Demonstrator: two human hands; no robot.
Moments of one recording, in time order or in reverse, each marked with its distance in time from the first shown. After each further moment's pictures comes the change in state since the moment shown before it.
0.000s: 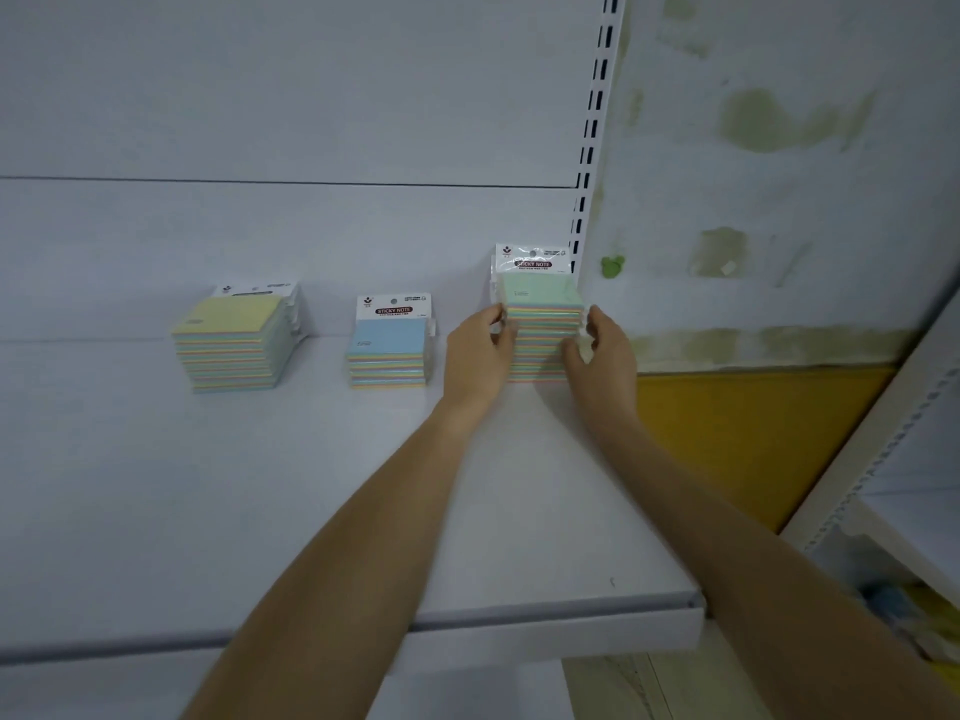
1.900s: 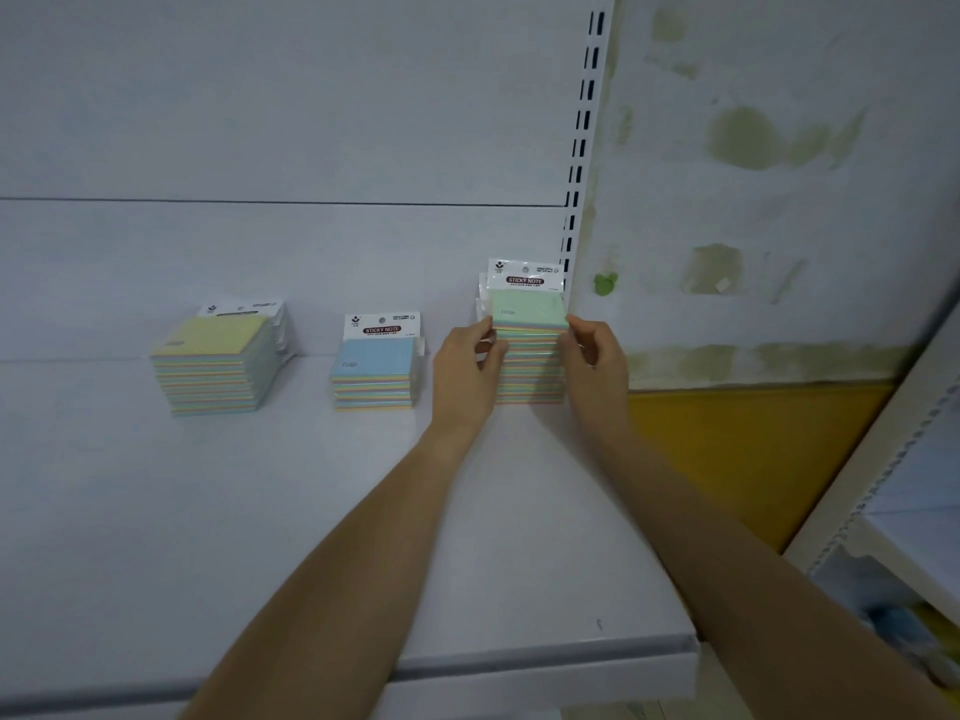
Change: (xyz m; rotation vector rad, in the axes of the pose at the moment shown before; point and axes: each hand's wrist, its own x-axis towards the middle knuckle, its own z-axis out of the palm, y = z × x) left_hand 0.005 -0.011 0.011 -0.095 0.110 0.081; right_hand 0.019 0.007 0.005 0.349 0.058 -0.009
